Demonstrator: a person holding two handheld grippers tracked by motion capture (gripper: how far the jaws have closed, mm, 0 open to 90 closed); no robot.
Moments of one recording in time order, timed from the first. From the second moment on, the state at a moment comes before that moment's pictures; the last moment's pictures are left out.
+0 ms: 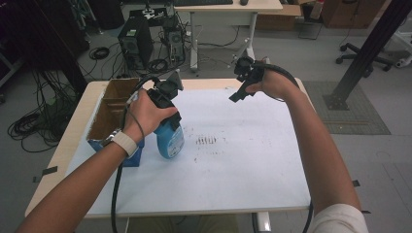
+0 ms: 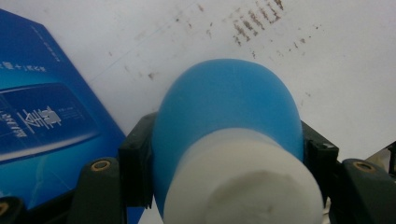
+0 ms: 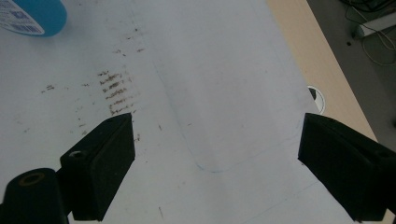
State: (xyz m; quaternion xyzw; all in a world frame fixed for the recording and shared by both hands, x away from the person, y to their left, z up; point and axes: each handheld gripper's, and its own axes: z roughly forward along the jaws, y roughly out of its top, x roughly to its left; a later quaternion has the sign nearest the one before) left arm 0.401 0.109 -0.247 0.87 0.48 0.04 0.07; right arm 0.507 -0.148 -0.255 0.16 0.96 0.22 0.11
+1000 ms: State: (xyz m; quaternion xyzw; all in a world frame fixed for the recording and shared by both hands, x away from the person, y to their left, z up) left arm 0.395 0.123 -0.182 0.86 0.51 0.05 0.08; right arm 0.507 -0.148 -0.254 0.15 0.96 0.23 0.11
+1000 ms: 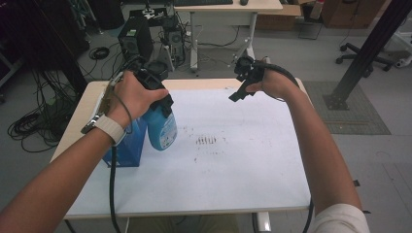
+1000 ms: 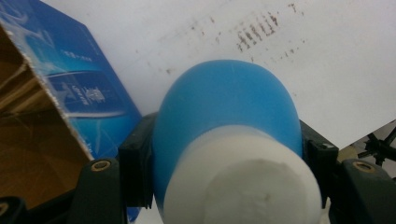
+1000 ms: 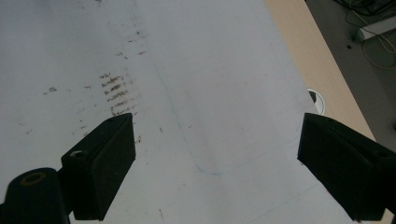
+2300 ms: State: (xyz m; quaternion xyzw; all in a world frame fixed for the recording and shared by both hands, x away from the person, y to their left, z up) left arm 0.398 0.166 -0.106 0.81 0.58 0.06 0.10; right arm 0.504 -0.146 -0.250 0.15 0.95 0.23 0.11
